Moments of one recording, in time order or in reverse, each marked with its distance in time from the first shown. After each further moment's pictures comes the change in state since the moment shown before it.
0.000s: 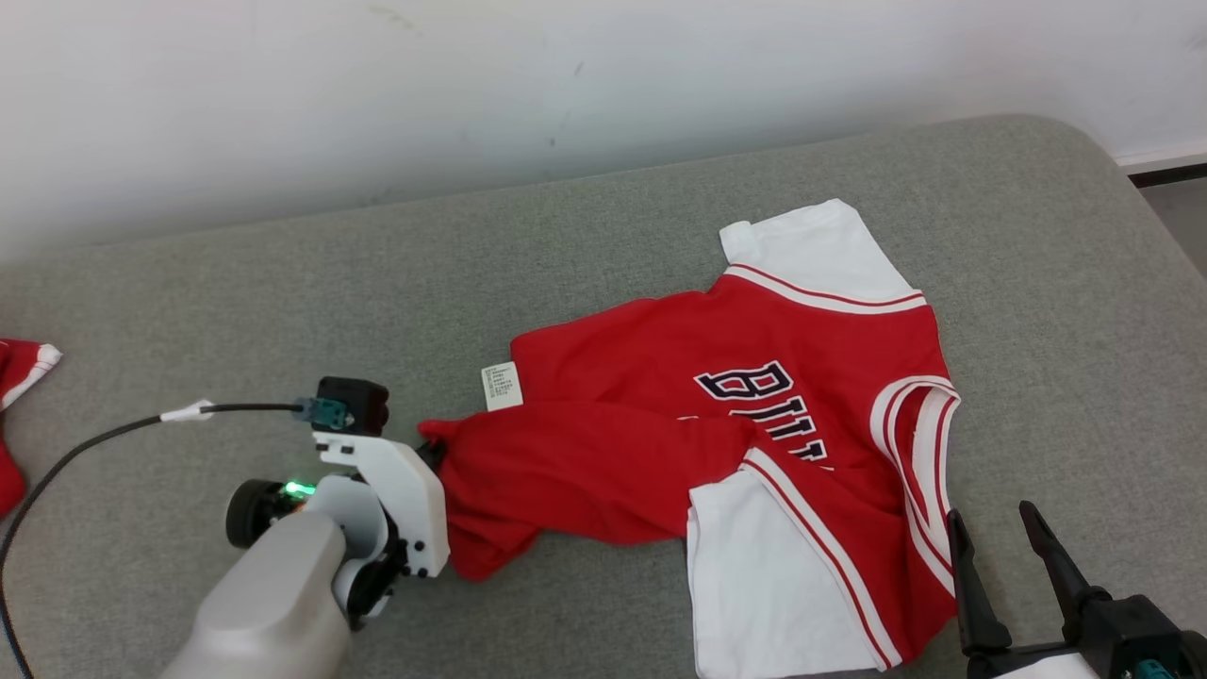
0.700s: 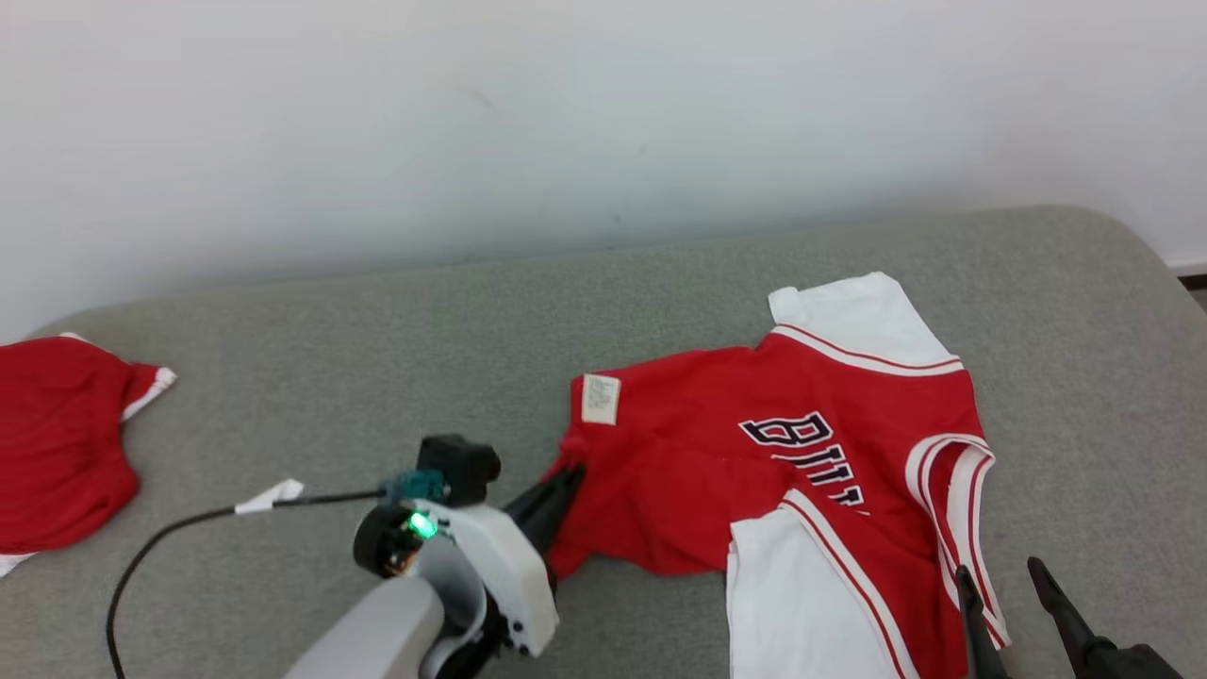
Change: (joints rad) left arm 0.110 -0.056 -0.094 -0.248 -0.036 -0.028 -0.232; right arm 0.068 -0.011 -0.006 0.019 -0.002 0.000 0.000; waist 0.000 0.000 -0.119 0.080
